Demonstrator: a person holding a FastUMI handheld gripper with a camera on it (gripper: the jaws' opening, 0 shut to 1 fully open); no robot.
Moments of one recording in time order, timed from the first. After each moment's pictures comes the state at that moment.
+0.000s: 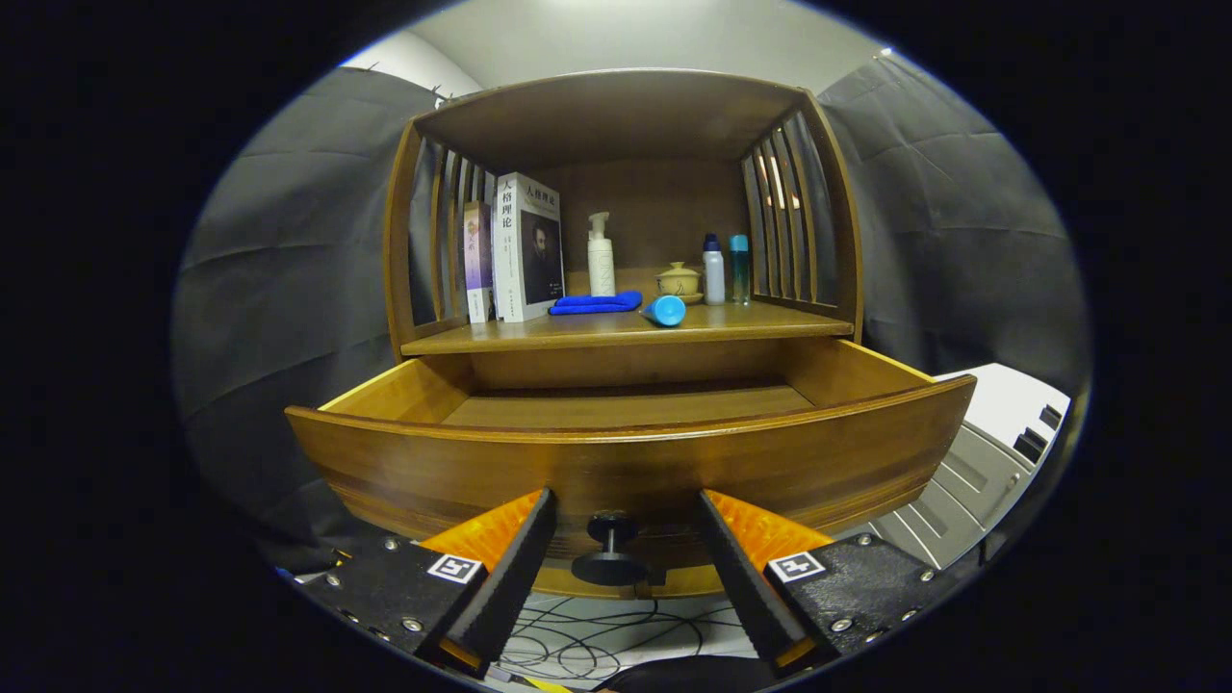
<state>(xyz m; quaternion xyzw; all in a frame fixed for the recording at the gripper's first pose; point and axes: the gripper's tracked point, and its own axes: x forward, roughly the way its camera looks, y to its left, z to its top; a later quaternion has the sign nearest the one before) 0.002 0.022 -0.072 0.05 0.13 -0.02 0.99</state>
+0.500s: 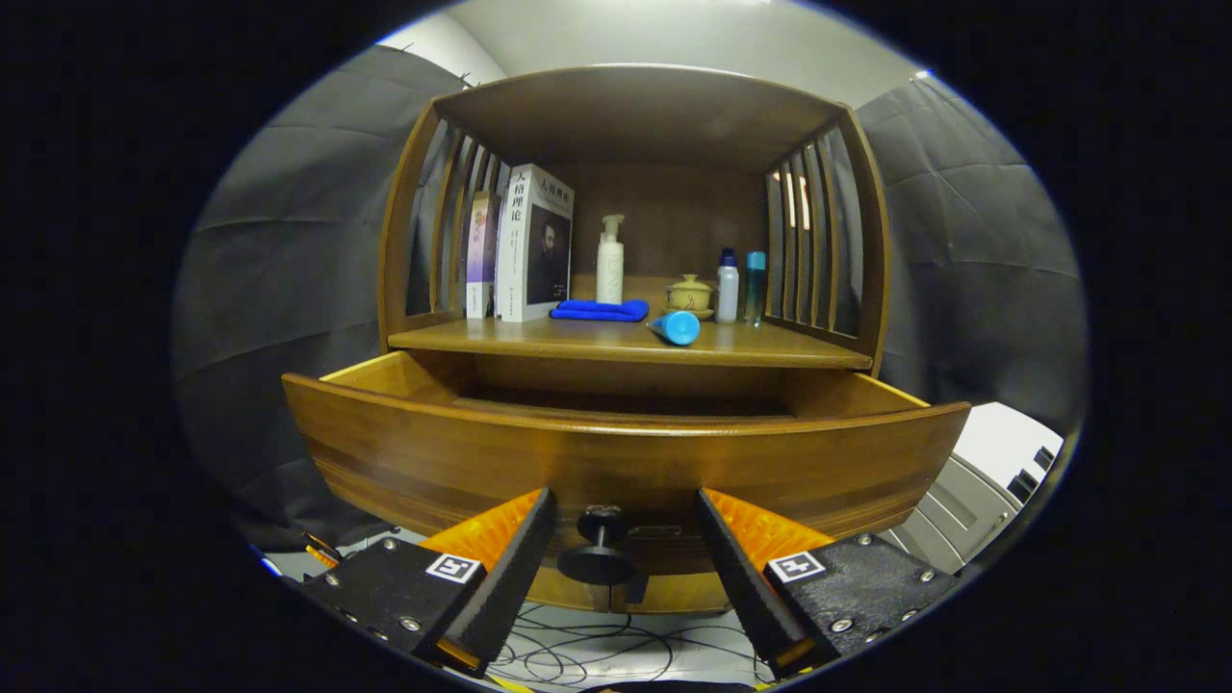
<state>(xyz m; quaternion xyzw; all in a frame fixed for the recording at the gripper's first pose) 0.037 0.020 -0.069 0.00 0.11 -0.01 0.99</state>
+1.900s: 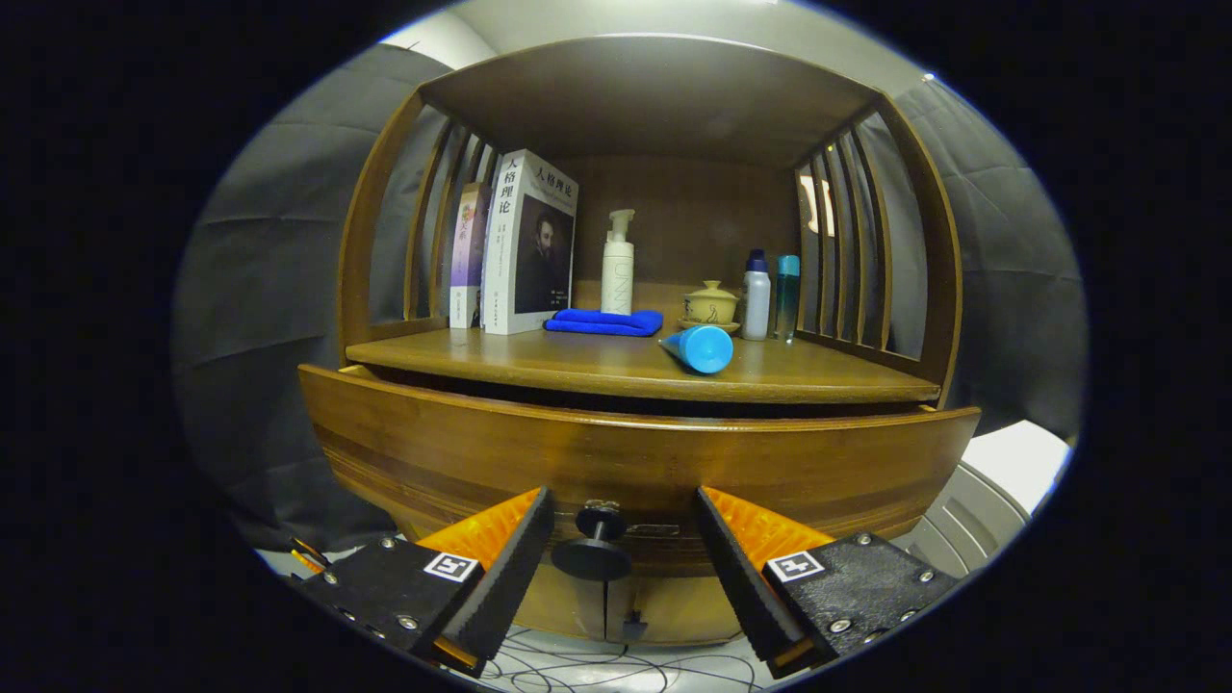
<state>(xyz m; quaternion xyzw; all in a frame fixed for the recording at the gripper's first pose) 0.125 0.016 -0.075 0.01 0.09 0.02 1.00</state>
